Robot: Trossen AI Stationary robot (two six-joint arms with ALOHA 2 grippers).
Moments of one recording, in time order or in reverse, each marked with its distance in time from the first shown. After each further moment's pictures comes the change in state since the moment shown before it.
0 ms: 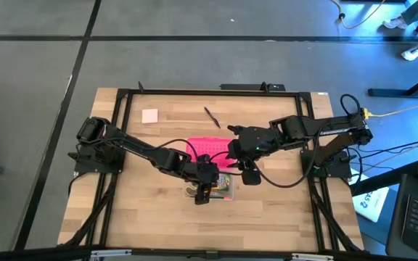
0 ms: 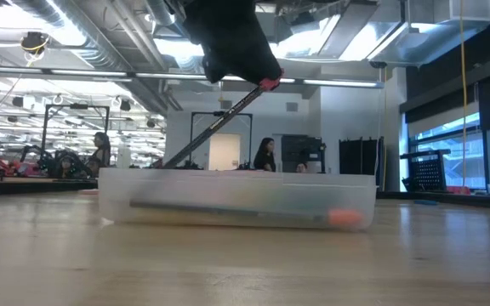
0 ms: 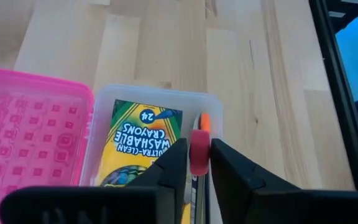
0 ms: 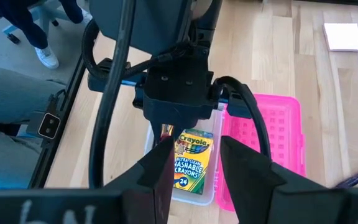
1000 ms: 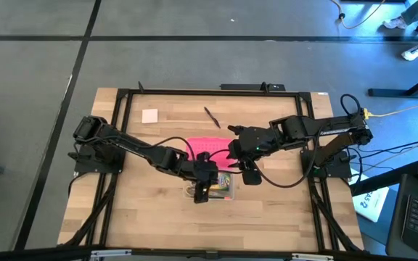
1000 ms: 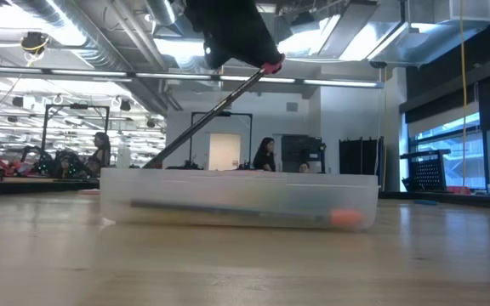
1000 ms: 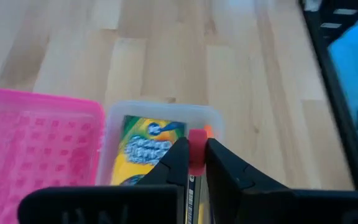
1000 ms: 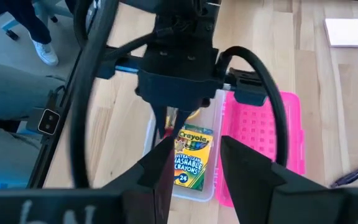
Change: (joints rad) left arm -0.001 -0.038 0.001 0.001 -0.040 0.038; right arm 0.000 -0.001 0.000 -0.016 0.000 0.000
